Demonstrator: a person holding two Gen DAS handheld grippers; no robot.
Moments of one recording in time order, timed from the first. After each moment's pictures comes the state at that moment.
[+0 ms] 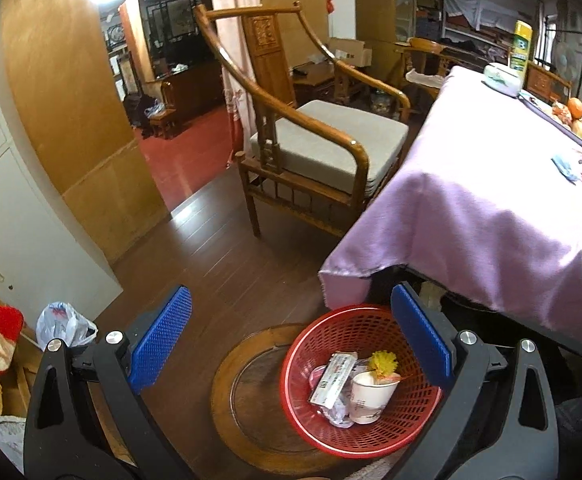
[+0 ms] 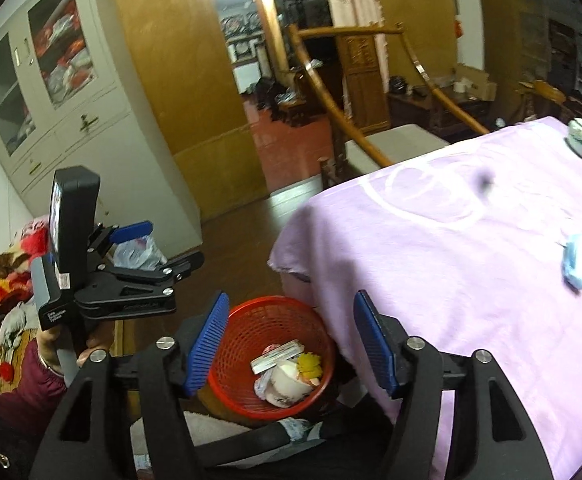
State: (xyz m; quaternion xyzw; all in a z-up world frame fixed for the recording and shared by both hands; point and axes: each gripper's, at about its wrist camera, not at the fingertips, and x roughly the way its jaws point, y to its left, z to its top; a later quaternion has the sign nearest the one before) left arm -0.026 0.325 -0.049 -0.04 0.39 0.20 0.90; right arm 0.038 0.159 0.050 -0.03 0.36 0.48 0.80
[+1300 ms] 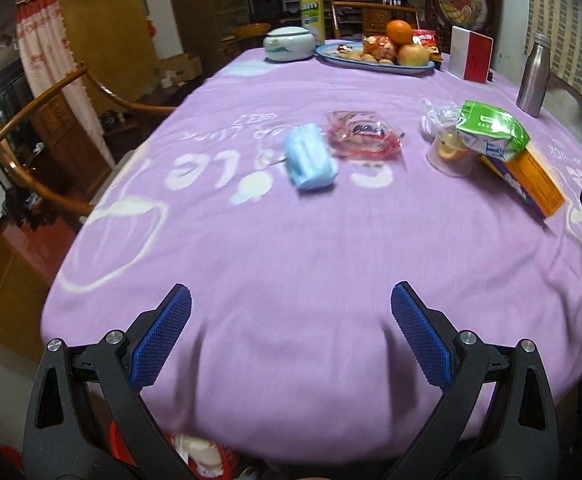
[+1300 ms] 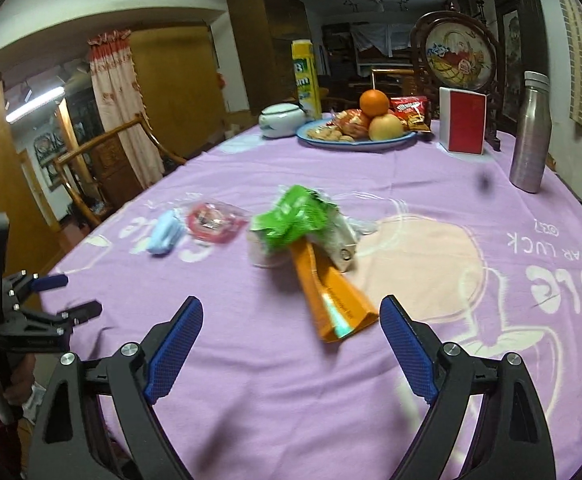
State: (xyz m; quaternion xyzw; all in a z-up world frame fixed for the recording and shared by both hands) left arm 0.154 0.046 -0.039 0.08 0.41 -0.04 0.91; right arm 0.104 -0.188 -0.023 0.11 0.32 0.14 0.93
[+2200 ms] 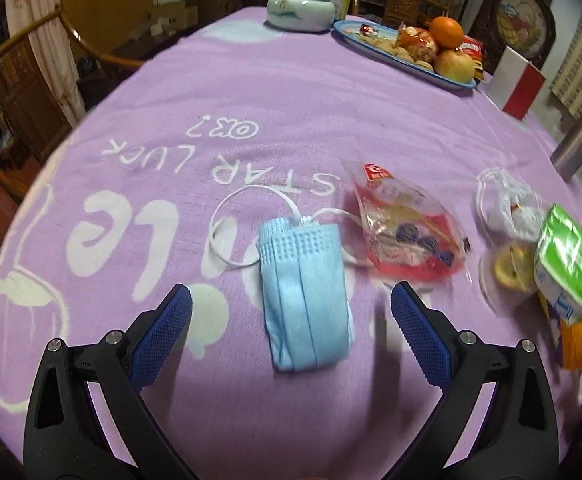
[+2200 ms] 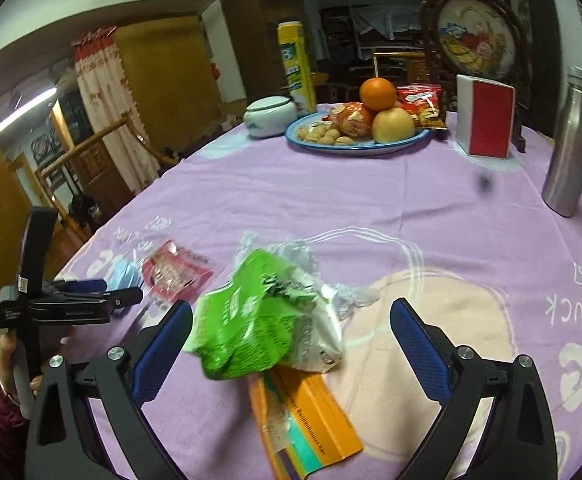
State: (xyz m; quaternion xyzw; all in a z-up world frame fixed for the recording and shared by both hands) left arm 0.300 0.049 -0.062 -0.03 0.49 -0.05 0.87; right arm 0.216 -0.201 -0.024 0.14 0.35 0.15 0.91
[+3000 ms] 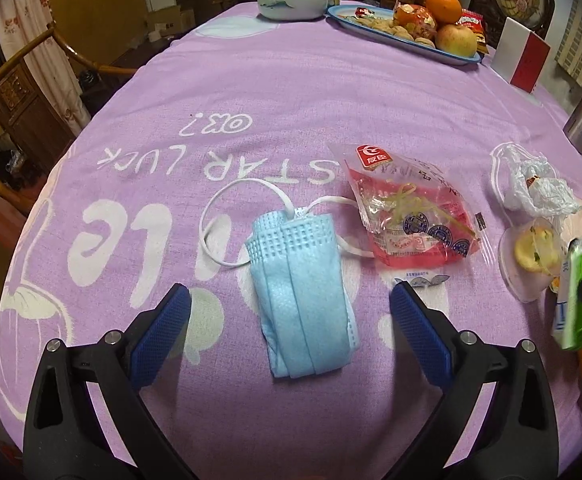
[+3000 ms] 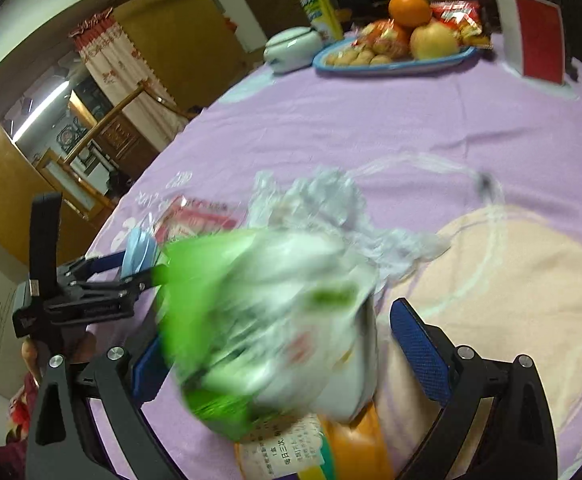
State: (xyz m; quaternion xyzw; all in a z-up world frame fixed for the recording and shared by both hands) left arm 0.301 0.035 -0.069 0.03 0.49 -0.04 0.87; right arm 0.252 -0.176 -0.068 0.18 0.45 0.24 0.84
